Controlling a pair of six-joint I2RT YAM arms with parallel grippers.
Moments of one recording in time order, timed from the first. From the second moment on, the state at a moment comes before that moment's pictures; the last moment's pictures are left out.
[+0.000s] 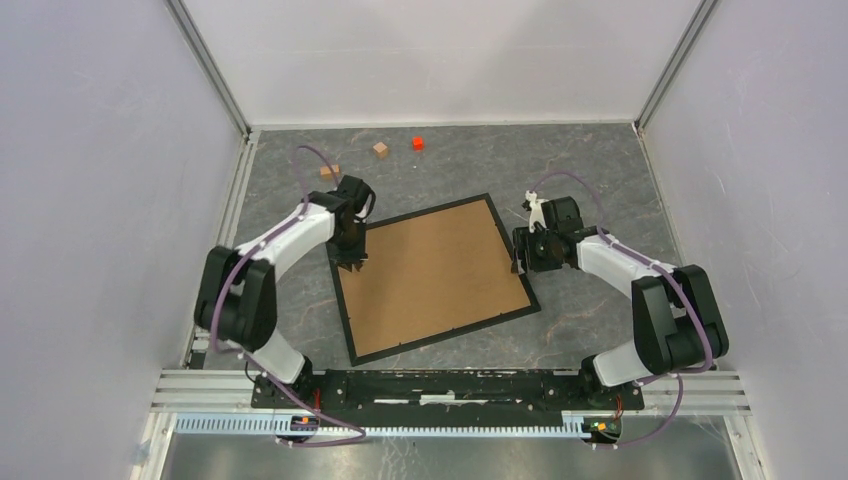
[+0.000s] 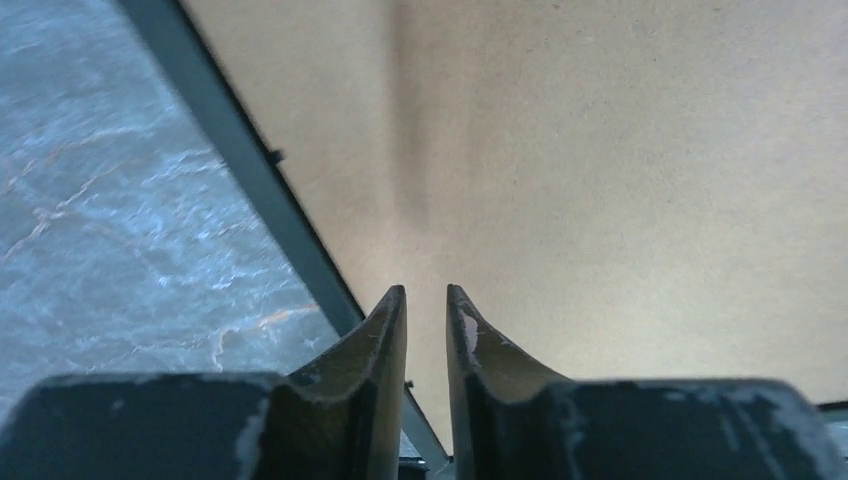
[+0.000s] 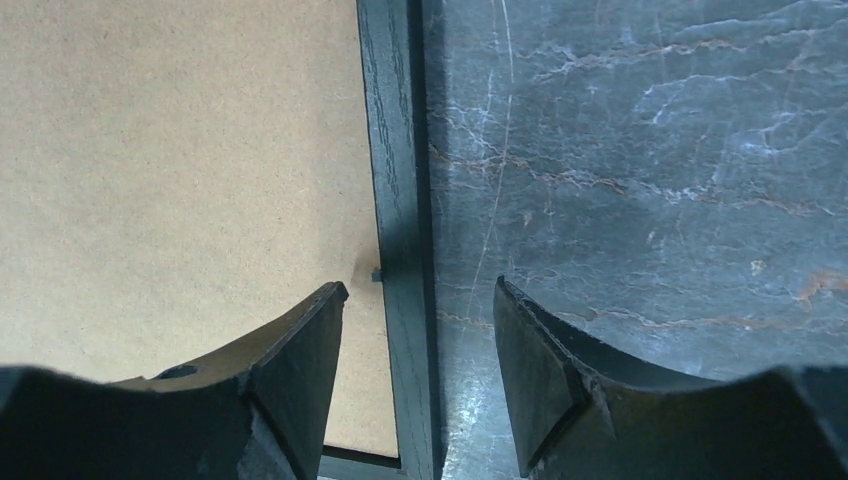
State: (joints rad) left arm -0.37 1.66 1.12 -0.85 -0.09 -0.35; right arm 0.26 1.47 0.76 -0.33 -0.19 0.12
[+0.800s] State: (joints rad) left arm -0.19 1.65 0.95 -0.76 0.15 -0.55; right arm 0.25 1.42 0.63 -0.21 -0.34 0.13
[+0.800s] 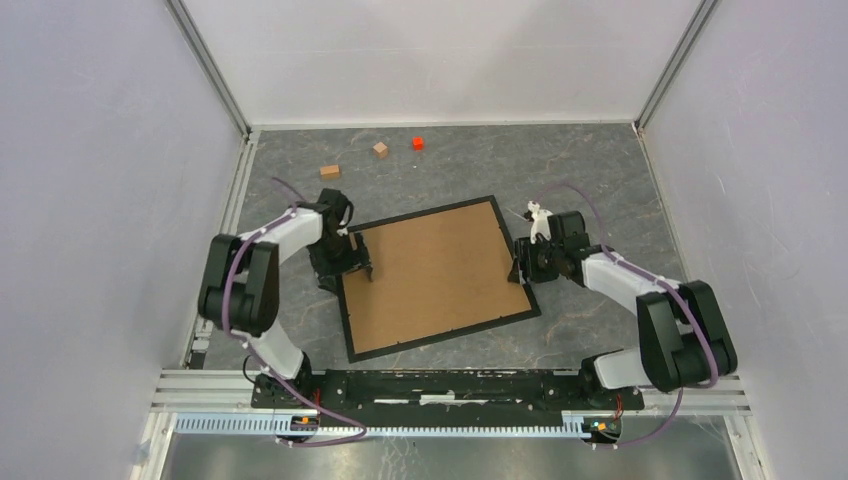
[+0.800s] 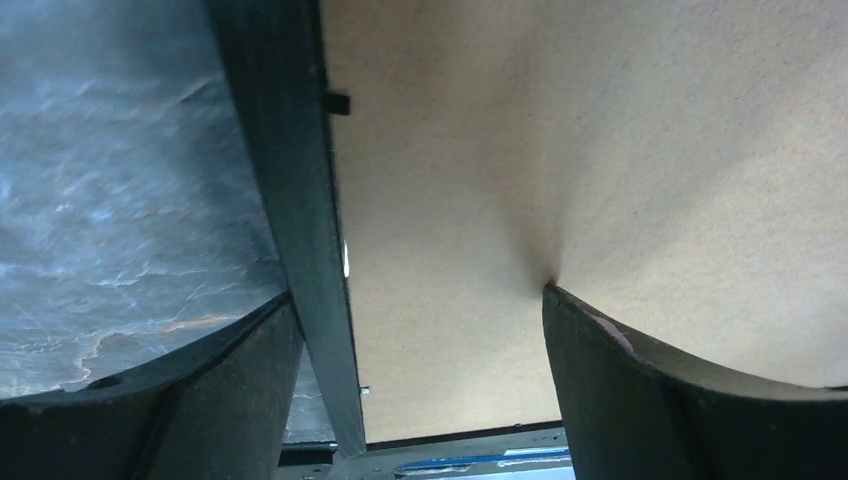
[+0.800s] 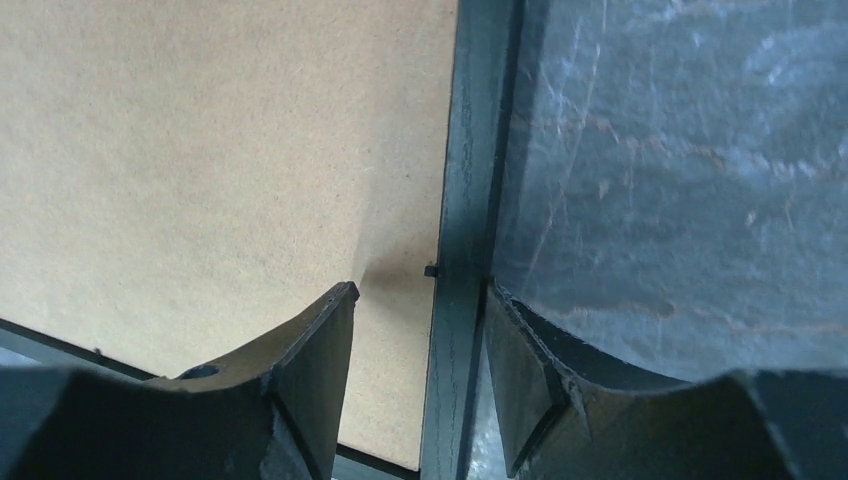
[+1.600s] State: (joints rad) left arm -0.34 1.34 1.04 -0.89 -0.10 -0.45; right arm 0.31 1.38 0.92 -0.36 -0.23 0.19
